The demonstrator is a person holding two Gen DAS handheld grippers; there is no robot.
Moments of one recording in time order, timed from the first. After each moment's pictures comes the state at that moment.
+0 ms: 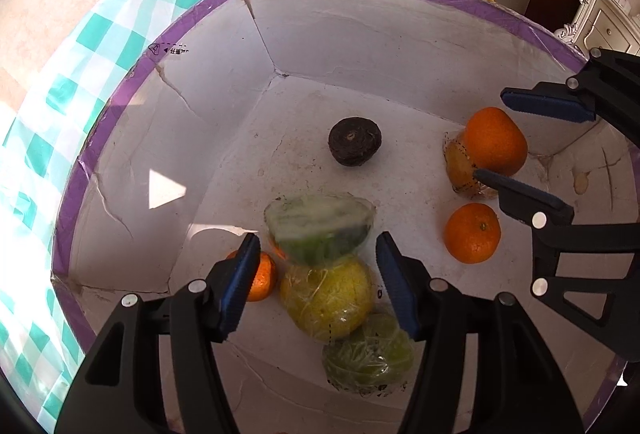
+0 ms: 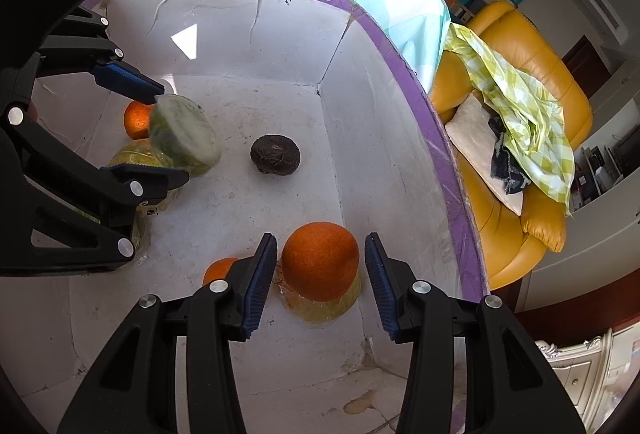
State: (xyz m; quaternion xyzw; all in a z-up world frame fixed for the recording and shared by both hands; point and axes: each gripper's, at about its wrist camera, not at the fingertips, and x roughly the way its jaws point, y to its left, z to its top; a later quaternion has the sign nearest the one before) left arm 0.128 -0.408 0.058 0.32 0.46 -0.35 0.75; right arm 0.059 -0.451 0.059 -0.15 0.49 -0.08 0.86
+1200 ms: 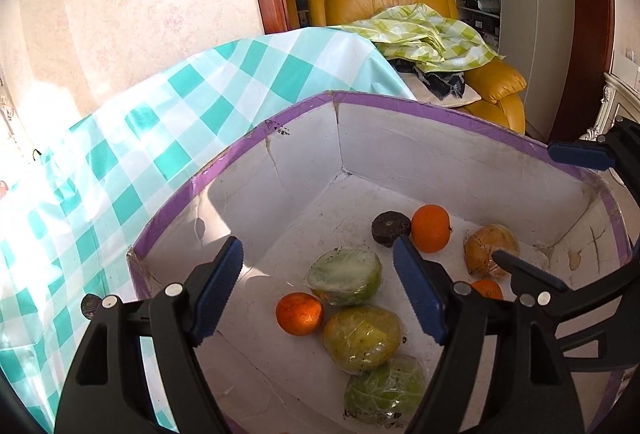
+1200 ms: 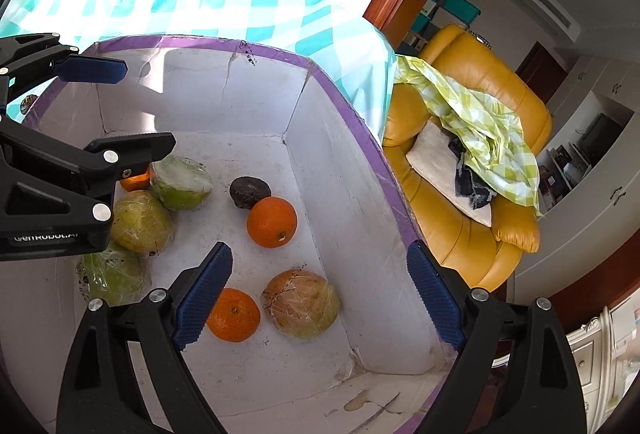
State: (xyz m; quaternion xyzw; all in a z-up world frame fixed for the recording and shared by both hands) left arm 0.104 -0.352 0.108 0.19 0.30 -0.32 0.88; right arm 0.034 -0.439 0.086 -0.14 0.40 -0.14 0.89
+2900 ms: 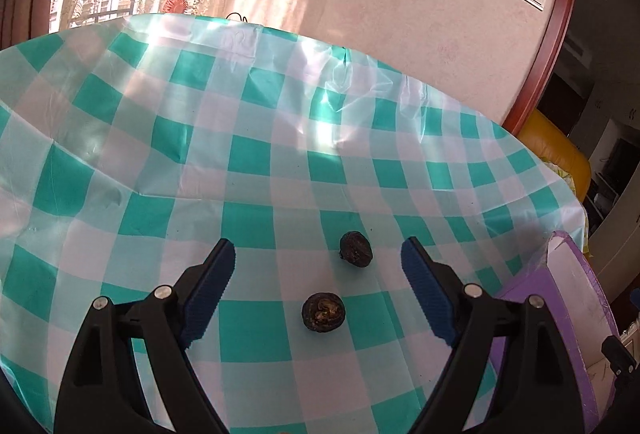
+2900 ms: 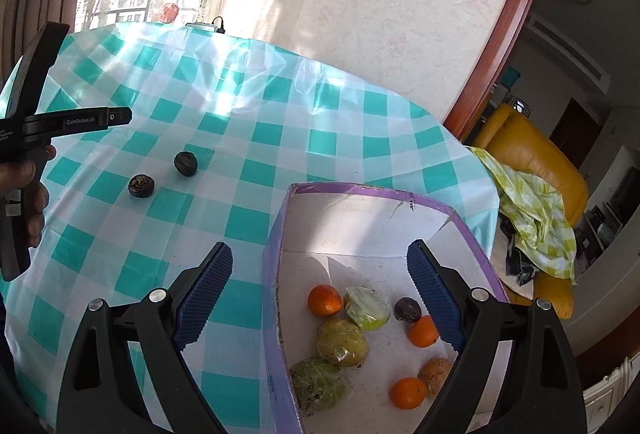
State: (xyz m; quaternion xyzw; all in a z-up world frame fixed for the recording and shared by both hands) left arm 0.201 0.000 0.101 -0.12 0.34 -0.10 0.93; right arm 0.062 -0.260 0.144 -0.16 0.31 -0.04 0.94
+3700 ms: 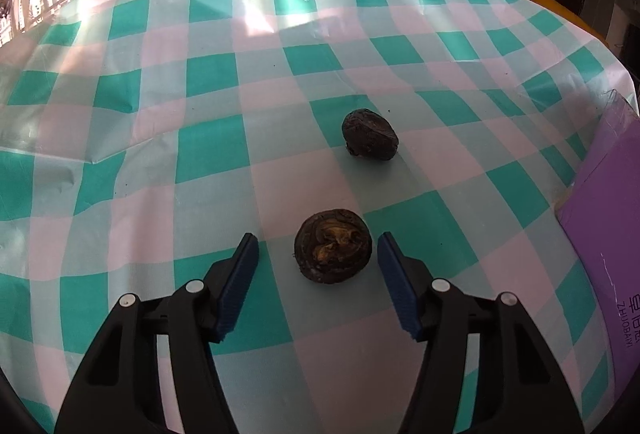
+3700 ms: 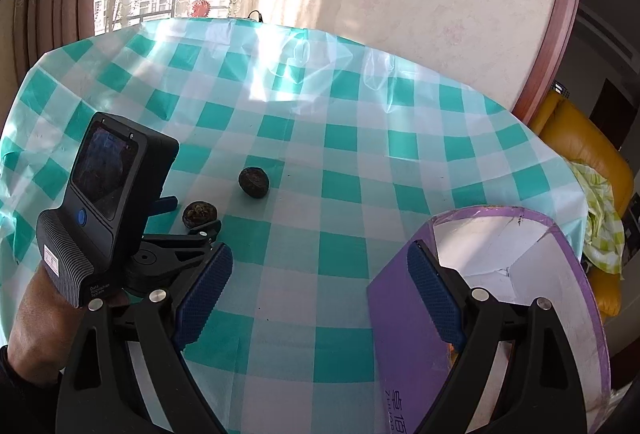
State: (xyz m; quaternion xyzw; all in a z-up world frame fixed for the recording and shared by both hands) left arm 0.228 -0.062 0.015 0.05 0.43 -0.10 0.90; right arm 0.125 -0.192 0.111 -0.11 0.34 0.02 0.93
